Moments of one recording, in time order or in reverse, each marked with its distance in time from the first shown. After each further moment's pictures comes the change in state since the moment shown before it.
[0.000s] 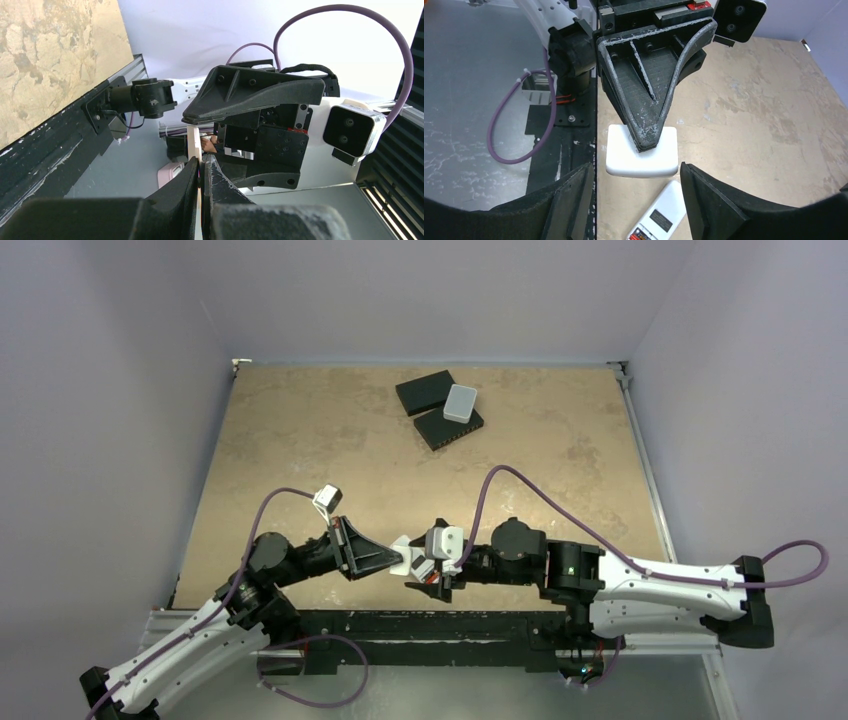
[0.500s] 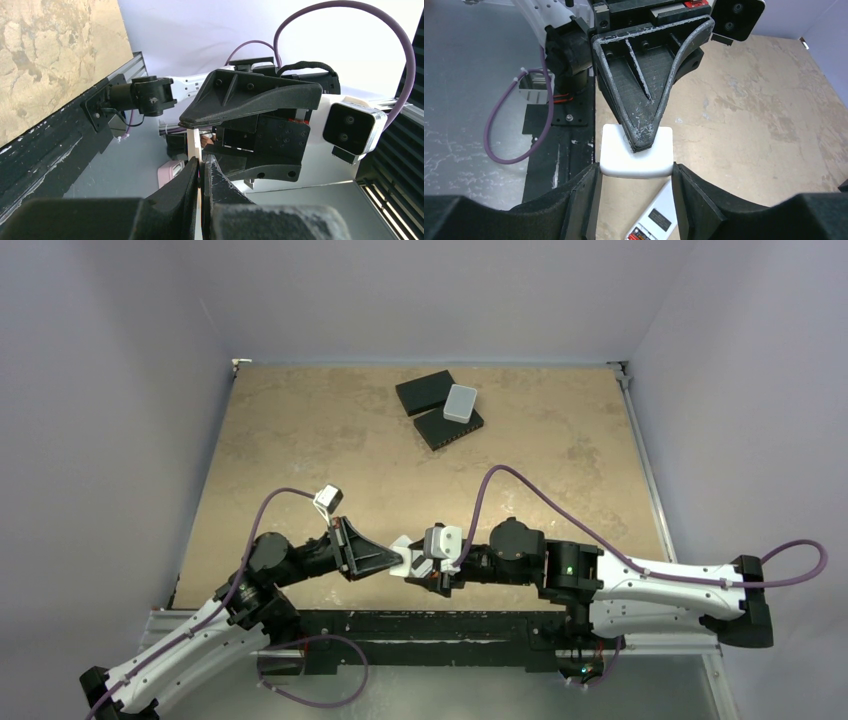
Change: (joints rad) left arm 0.000 0.000 0.000 -0.001 0.008 0.000; right arm 0.000 0.007 0.000 0.003 0.007 -0.001
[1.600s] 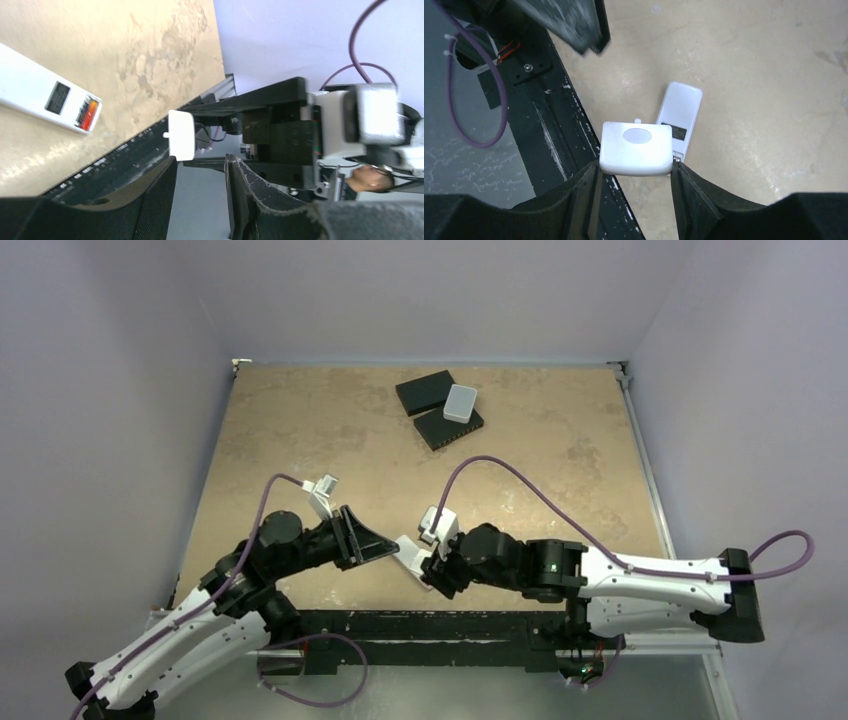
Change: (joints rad) left arm 0.000 0.122 0.206 -0.422 -0.151 0.293; right arm 0.005 0.078 0.039 -0.284 0.252 0.368
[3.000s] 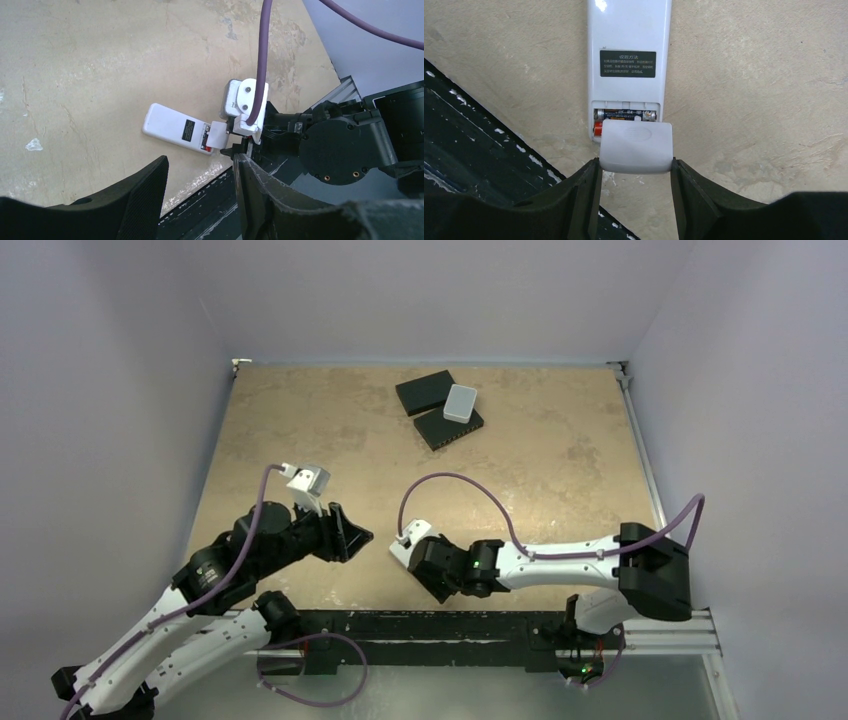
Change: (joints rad) left arm 0.000 0.050 0.276 -0.360 -0.285 0.599; right arm -0.046 0.446 -0.006 -0.094 0.112 0.247
